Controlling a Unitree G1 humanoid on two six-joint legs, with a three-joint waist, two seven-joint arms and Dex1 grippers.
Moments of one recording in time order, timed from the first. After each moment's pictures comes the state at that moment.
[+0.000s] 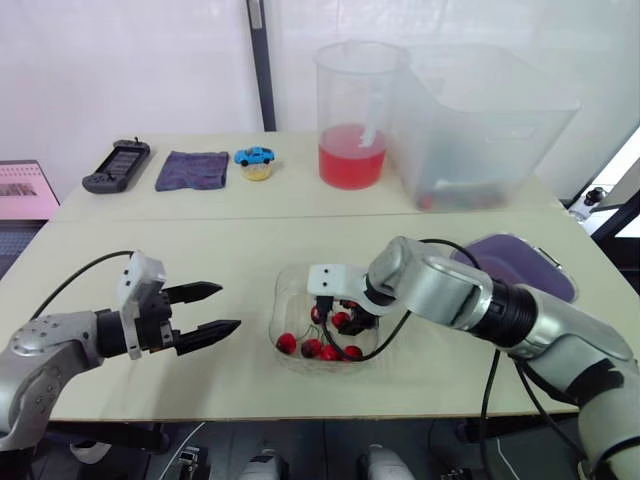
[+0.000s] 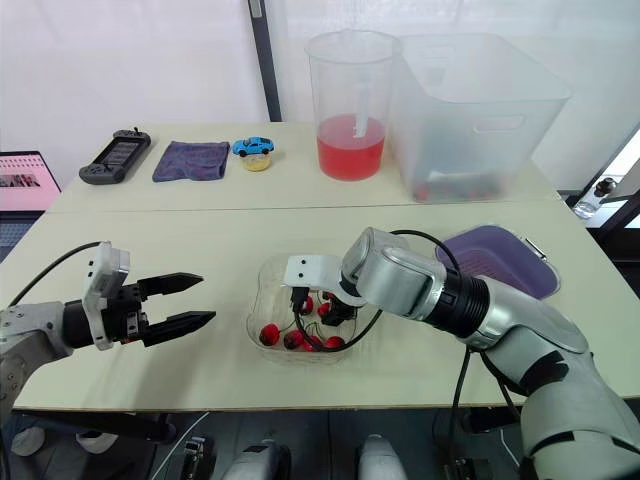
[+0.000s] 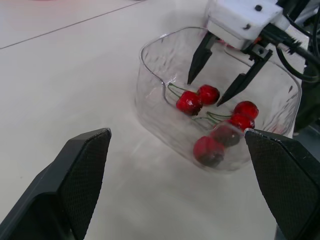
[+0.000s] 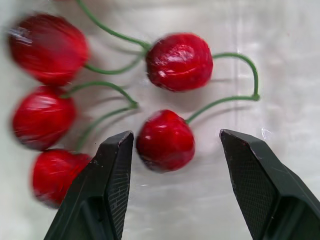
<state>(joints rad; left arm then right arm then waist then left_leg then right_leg) -0.04 0.84 0.33 -0.37 -0.74 0.65 -1.01 -1.15 -0.63 0.93 -0.23 0.16 1.28 0.94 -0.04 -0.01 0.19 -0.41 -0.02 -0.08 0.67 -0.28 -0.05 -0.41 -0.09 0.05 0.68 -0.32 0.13</state>
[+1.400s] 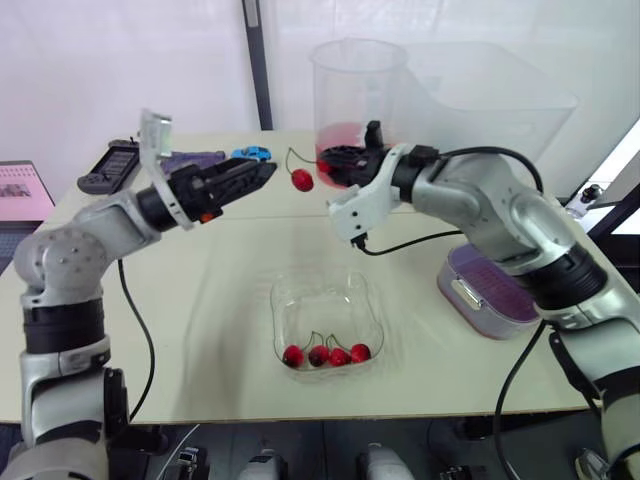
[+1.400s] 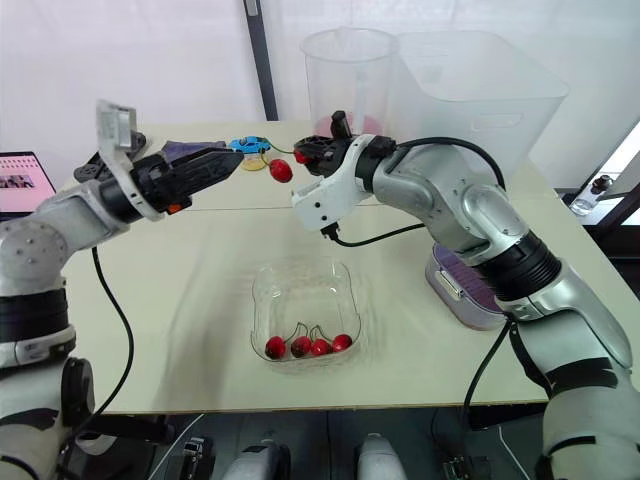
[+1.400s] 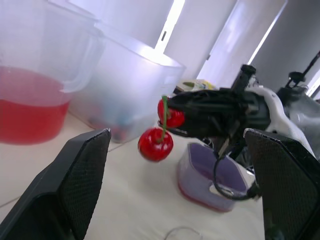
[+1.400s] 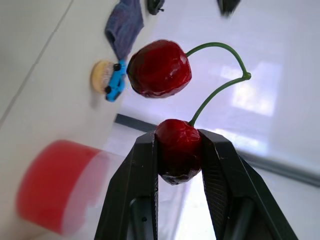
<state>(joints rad) -0.84 0.63 0.24 0.00 -1.04 0.97 -0.67 -1.15 -0.75 0.53 -0.01 -0.64 -0.22 0.61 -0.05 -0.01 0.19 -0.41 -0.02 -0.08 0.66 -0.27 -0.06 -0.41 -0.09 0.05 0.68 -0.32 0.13</state>
